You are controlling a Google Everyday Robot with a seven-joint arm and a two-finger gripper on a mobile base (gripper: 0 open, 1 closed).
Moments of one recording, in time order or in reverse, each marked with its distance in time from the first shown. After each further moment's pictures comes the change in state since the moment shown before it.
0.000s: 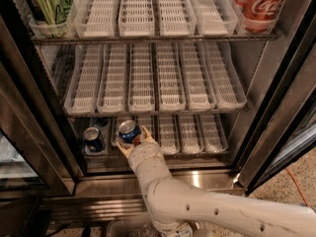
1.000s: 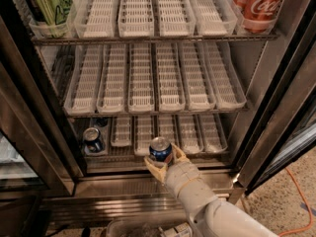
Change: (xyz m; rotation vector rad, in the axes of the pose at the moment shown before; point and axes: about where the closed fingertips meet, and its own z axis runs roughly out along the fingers) arm 0.043 -0.049 -0.078 -0.100 -0.026 0.165
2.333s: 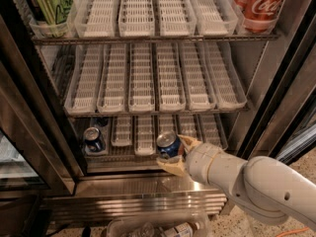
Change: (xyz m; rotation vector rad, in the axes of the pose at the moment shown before) arm -0.032 -0.018 -0.032 -0.336 0.153 -0.223
